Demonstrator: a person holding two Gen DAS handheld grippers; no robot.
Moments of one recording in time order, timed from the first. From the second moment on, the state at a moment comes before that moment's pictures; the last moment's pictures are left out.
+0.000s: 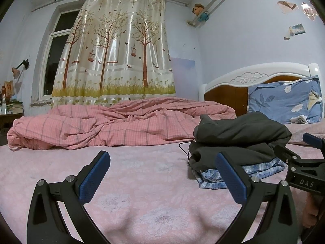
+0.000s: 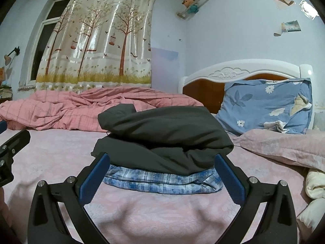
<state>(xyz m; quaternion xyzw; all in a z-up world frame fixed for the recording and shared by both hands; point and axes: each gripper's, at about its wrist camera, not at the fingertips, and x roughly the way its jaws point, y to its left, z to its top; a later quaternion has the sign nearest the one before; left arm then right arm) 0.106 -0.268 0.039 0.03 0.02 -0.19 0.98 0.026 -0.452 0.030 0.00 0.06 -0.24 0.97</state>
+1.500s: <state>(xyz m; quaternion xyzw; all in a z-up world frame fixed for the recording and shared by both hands) 0.104 -0.246 0.040 0.03 0.03 -0.21 0.98 0.036 -0.462 0.031 -0.02 0.07 -0.22 0.97</state>
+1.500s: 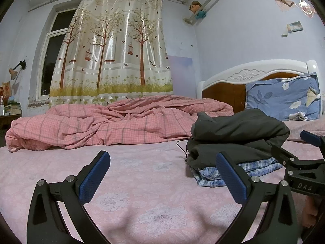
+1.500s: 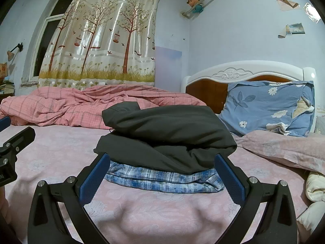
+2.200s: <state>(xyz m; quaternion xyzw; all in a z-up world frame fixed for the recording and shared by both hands) 0.106 -0.227 0.040 0.03 0.03 -0.22 0.97 0.037 -0.464 0.030 -0.02 0.07 -0.22 0.97</state>
